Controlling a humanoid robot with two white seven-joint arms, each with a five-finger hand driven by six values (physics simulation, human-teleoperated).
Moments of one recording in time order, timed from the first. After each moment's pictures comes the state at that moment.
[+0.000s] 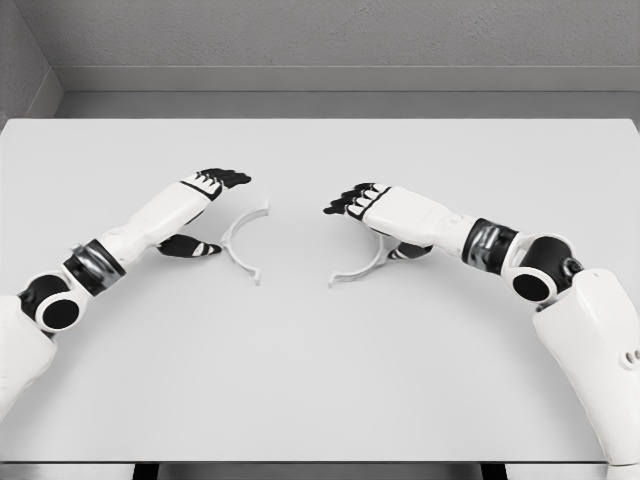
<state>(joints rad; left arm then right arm) -0.39 0.51 -0.49 -1.21 -0.49 -0.61 0.00 -0.44 -0.32 0.33 -1.40 0.79 -0.61 0.49</state>
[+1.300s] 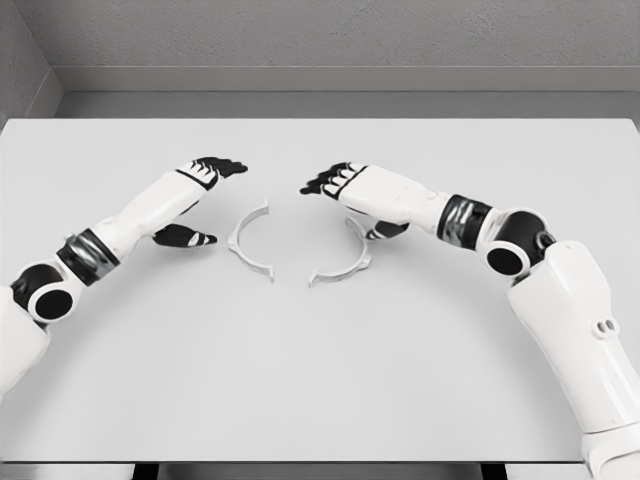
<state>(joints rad) -0.42 0.54 -0.49 -1.22 -0.48 -0.61 0.00 -0.51 -0.26 0.37 -1.32 0.79 -0.60 0.48</state>
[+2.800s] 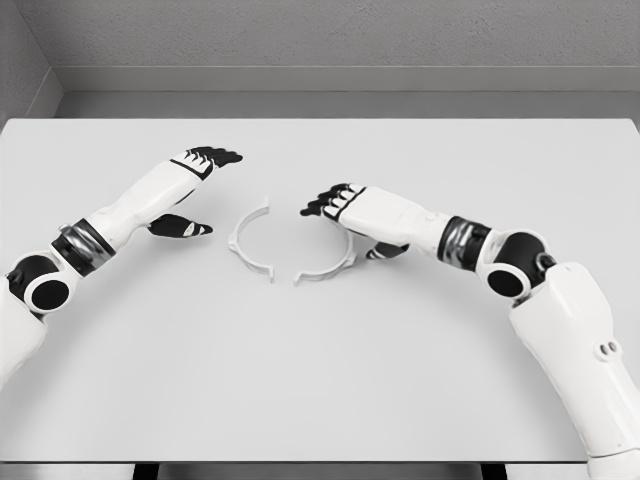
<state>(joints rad) -0.45 0.54 -0.49 -1.19 -0.48 -0.61 0.00 -0.45 -0.27 0.38 -1.38 0.80 -0.59 0.49</state>
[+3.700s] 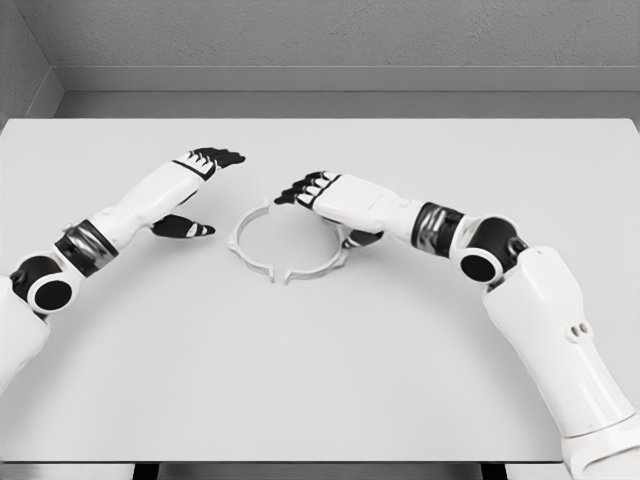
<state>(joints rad) -0.45 0.53 -0.50 -1.19 -0.48 -0.61 0.00 -0.52 -0.20 0.42 -1.33 0.81 -0.57 0.48</state>
